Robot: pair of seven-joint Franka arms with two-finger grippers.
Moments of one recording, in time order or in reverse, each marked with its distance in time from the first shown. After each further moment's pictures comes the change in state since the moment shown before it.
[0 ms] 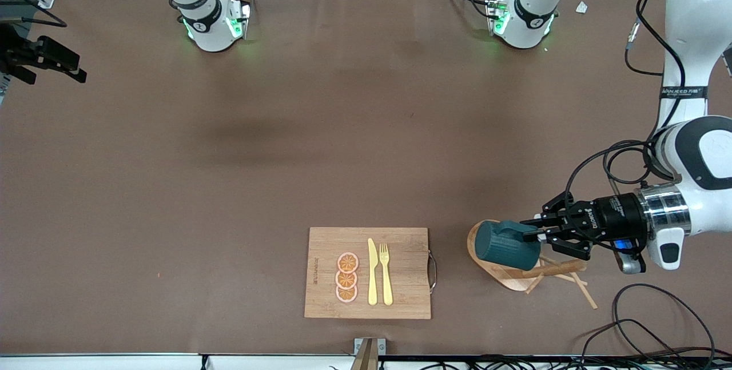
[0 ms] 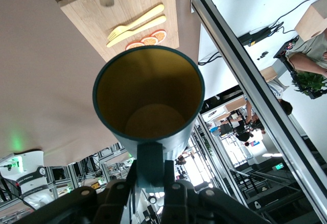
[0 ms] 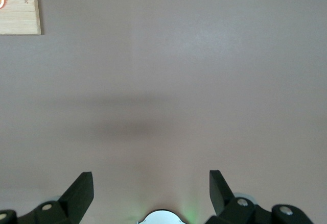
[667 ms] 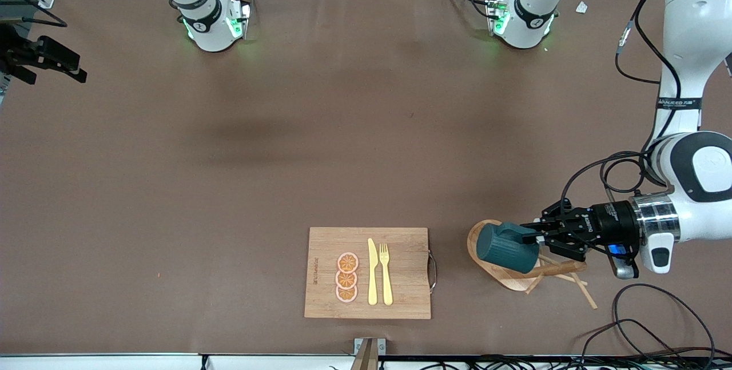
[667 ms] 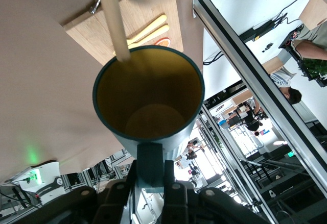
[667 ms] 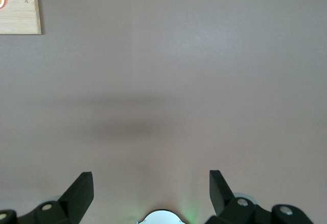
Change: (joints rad) left arm 0.037 0.048 0.006 -0.001 0.000 -0.045 0.151; right arm 0.000 0.000 0.001 0.000 0.000 0.000 -0.001
